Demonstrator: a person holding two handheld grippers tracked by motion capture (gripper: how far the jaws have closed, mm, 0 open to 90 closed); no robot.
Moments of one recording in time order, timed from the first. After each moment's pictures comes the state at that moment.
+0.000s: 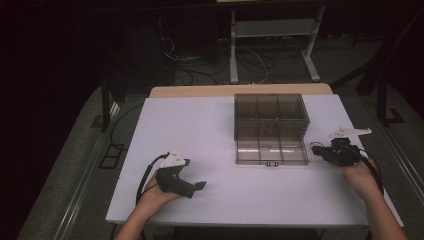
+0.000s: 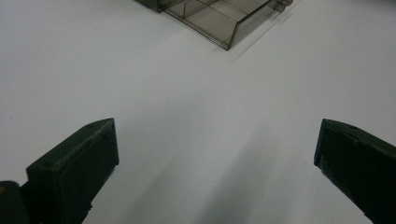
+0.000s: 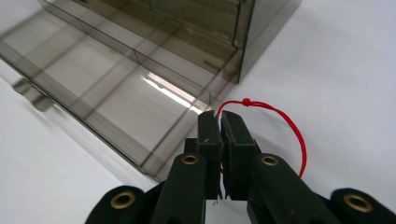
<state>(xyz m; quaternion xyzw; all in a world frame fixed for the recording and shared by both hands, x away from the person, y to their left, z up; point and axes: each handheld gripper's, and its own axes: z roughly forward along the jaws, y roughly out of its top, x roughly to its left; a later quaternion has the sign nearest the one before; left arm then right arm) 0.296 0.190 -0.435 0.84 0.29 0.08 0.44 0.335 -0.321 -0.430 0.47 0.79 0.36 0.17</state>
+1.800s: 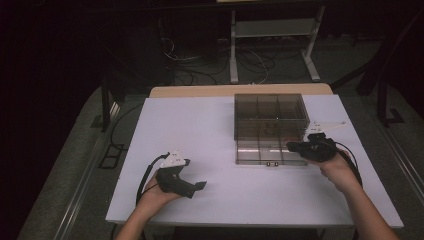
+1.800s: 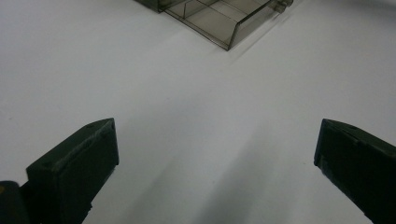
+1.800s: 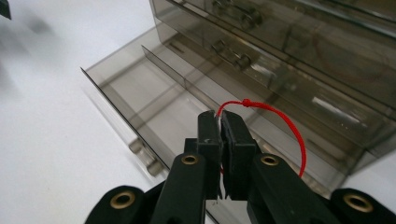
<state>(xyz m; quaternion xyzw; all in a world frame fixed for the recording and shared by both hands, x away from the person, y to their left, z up) 0.296 0.189 -0.434 0.84 0.29 0.08 0.44 0.342 -0.255 -0.405 0.39 0.82 0.41 0.13</state>
